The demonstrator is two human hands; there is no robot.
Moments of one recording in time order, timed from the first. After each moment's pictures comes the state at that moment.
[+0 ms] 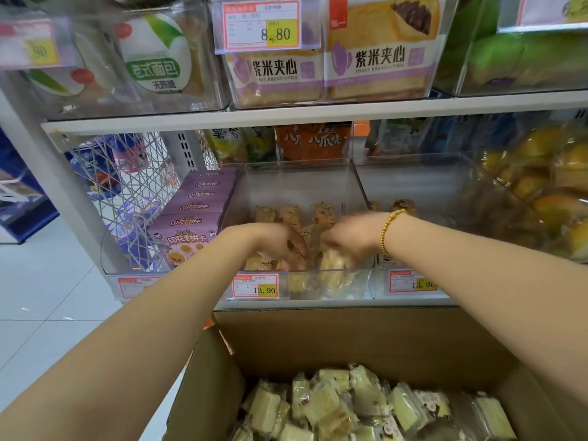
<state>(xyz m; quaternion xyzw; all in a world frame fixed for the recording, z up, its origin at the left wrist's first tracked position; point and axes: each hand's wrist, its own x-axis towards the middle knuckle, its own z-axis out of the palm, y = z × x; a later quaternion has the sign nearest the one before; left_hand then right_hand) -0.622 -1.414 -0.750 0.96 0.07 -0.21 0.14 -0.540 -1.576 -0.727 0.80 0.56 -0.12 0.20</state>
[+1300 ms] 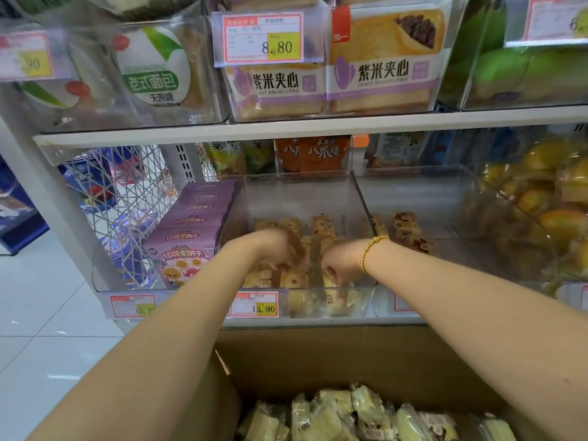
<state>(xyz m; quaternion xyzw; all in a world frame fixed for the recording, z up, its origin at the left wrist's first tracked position) -0.604 -1.406 -0.757 0.94 0.17 -0.16 0.25 -0.529 -1.545 -0.762 0.82 0.49 -0.21 0.22</state>
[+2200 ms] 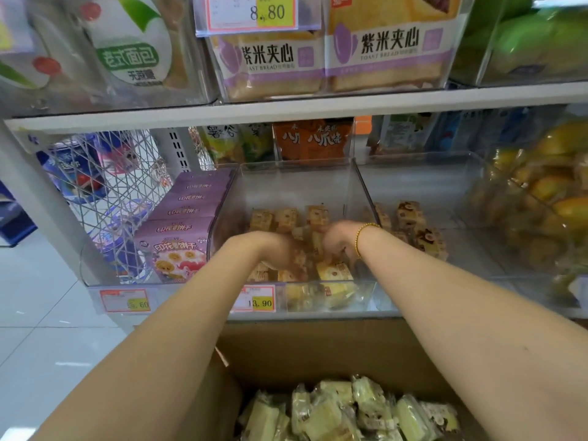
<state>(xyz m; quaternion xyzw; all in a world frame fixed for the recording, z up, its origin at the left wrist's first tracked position) -0.599 -1.415 -0.769 0.96 0.13 -0.25 0.09 -0.508 -1.525 -0.768 0.90 0.31 -0.29 -0.07</state>
